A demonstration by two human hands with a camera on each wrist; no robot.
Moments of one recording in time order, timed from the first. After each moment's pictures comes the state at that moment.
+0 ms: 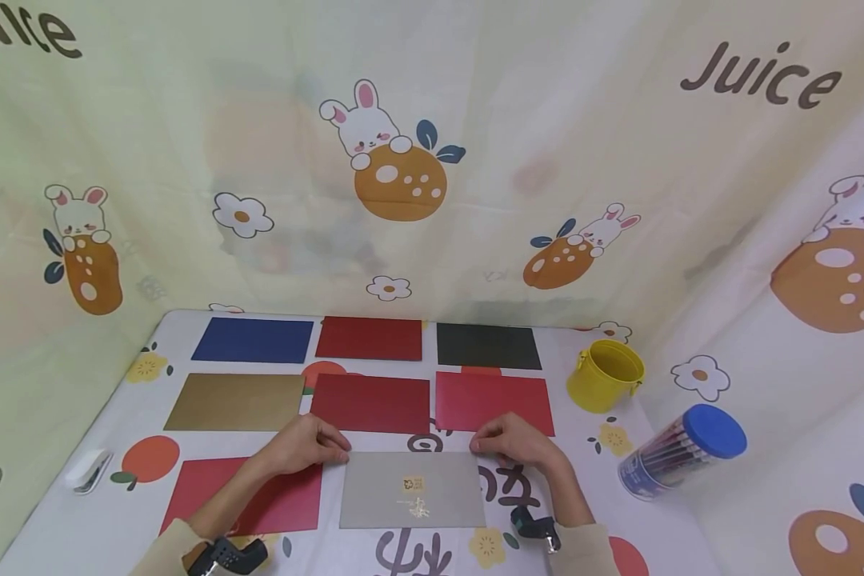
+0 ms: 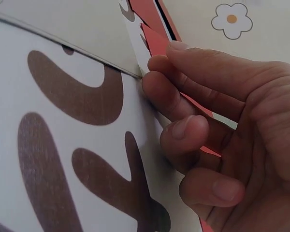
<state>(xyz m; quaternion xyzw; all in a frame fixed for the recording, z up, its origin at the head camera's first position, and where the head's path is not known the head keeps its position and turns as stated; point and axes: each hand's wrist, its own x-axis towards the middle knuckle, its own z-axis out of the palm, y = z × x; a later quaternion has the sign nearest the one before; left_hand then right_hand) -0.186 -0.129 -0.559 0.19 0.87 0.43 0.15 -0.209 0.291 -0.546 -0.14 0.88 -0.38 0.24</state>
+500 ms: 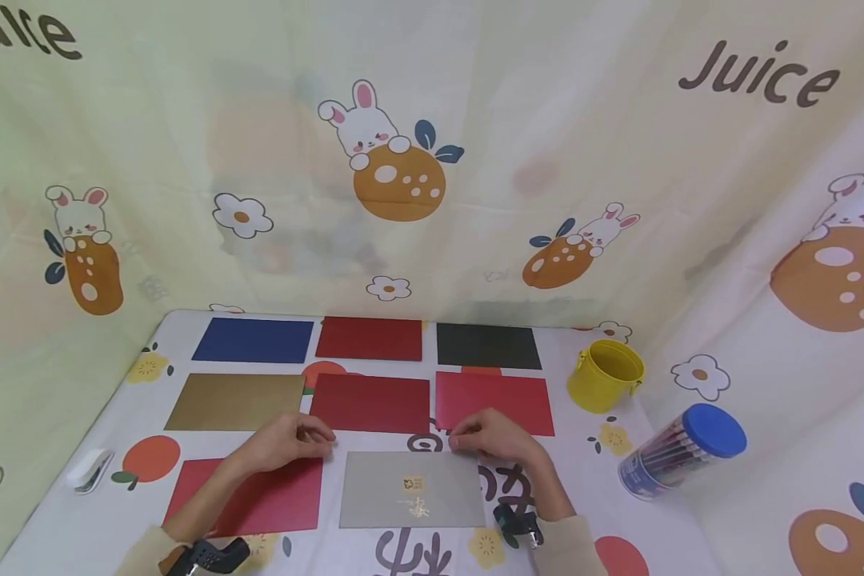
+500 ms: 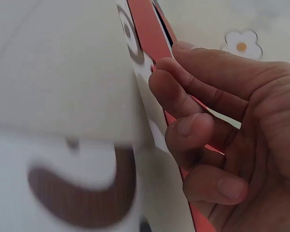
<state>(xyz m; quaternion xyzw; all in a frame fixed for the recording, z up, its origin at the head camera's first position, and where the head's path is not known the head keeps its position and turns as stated) -0.182 -0.156 -0.548 0.21 0.87 0.44 0.13 -0.214 0.259 -0.543 -0.19 0.87 -0.39 0.23</state>
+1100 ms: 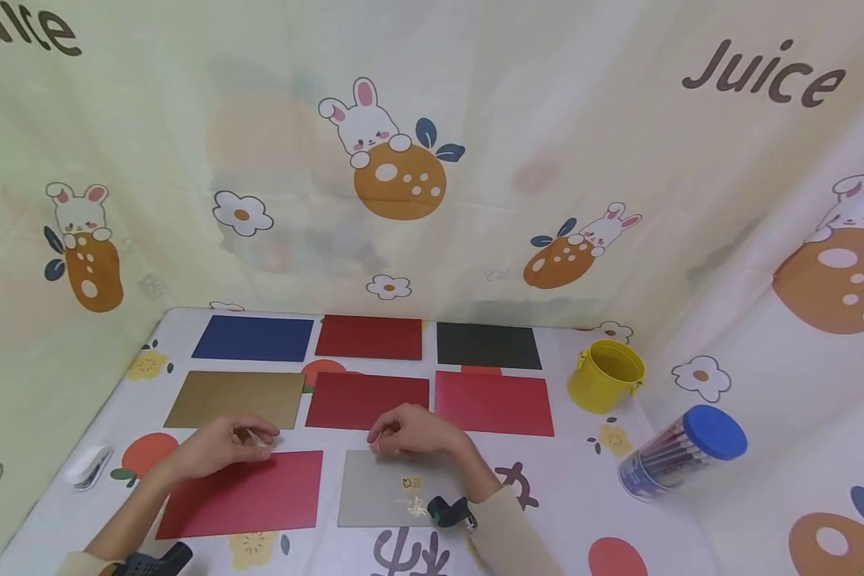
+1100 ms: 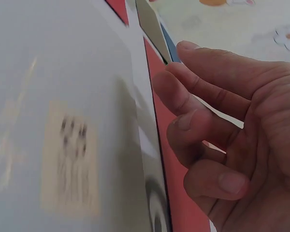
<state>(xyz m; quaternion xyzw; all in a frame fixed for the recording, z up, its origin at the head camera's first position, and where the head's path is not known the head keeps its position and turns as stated) -0.166 -0.236 -0.541 0.14 0.88 0.43 0.14 -0.224 0.140 -0.530 -0.30 0.84 -0.36 0.27</state>
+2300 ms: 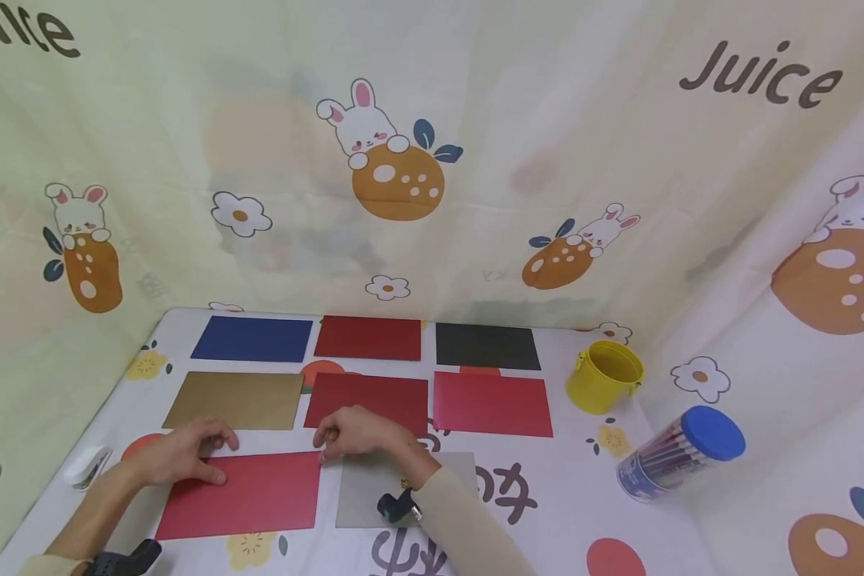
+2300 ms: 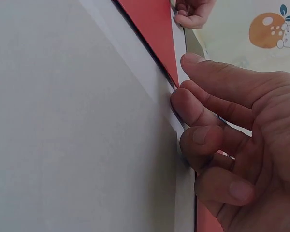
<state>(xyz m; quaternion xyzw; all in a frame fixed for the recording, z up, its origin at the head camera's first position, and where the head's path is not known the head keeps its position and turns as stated) -0.162 -0.289 -0.550 0.17 0.90 0.36 0.16 -0.228 0.048 -0.545 -0.33 0.85 -0.31 0.28</state>
